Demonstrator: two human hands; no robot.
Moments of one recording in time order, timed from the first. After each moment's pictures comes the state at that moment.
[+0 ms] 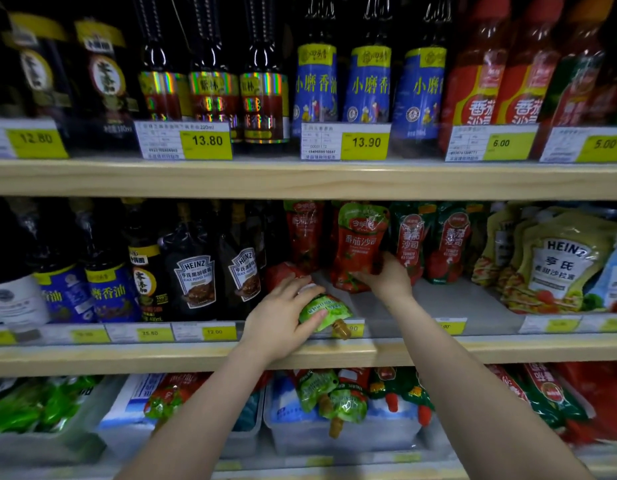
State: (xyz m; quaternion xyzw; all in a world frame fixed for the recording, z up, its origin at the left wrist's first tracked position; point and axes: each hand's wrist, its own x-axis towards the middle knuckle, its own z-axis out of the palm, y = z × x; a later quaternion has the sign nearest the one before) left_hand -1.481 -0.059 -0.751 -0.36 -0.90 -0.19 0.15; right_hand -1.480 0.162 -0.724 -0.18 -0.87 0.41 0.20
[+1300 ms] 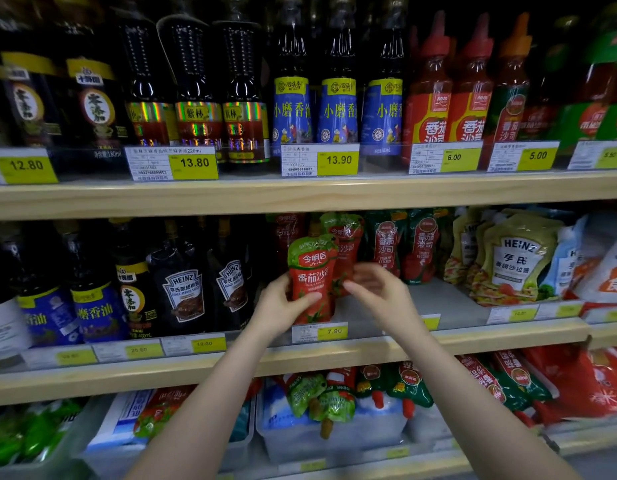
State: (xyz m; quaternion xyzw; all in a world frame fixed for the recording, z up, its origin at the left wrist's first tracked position) left_hand -1.494 -0.032 -0.730 -0.28 -0.78 -0.56 0.00; right_hand -1.398 0.145 -0.704 -0.04 -0.83 0.49 0.25
